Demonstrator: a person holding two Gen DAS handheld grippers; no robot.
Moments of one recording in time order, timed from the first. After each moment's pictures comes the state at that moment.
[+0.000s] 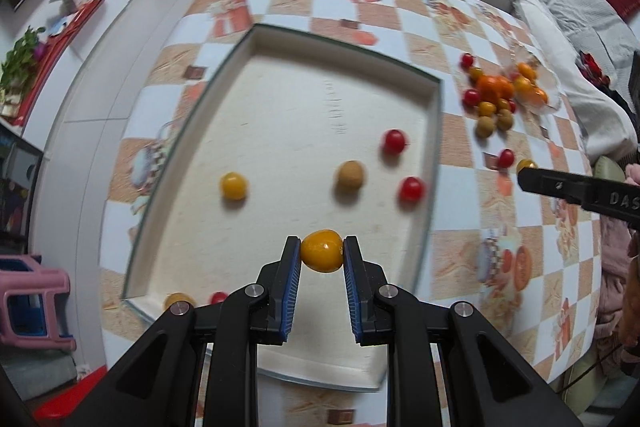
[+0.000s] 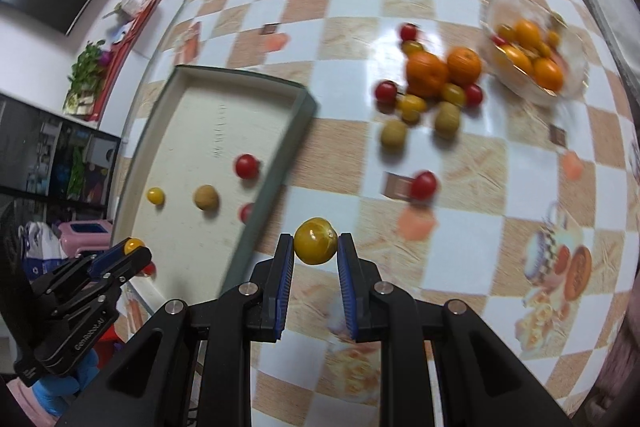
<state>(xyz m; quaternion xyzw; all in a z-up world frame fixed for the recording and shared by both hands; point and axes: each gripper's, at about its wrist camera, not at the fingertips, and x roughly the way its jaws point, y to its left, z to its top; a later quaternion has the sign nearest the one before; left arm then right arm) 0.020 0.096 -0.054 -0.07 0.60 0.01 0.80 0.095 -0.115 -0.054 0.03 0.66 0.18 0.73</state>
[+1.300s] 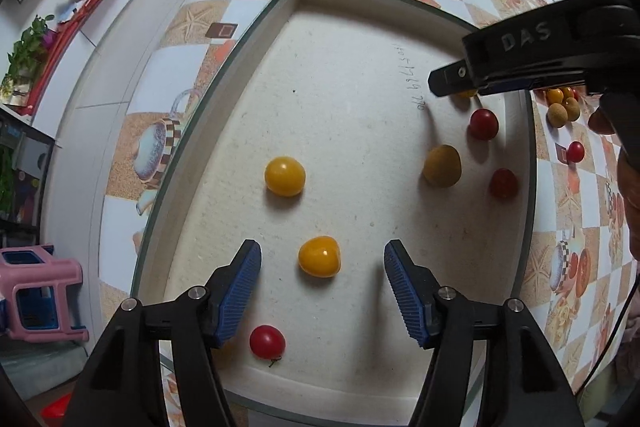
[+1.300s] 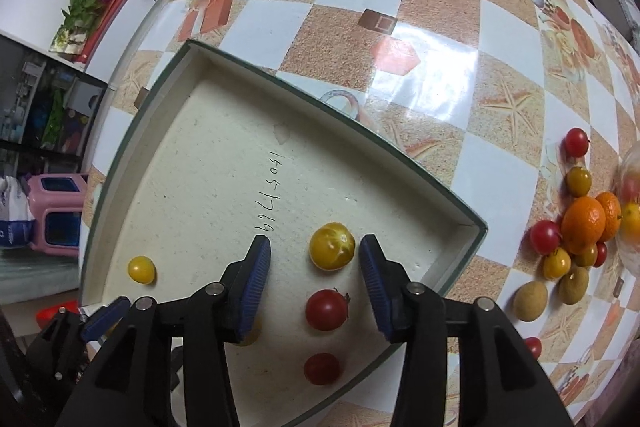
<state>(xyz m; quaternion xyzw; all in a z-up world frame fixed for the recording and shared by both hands) 0.038 0.124 -0.112 -0.05 0.63 0.04 0.77 0.169 0.022 -0.122 -0.07 0.68 0.22 0.70</state>
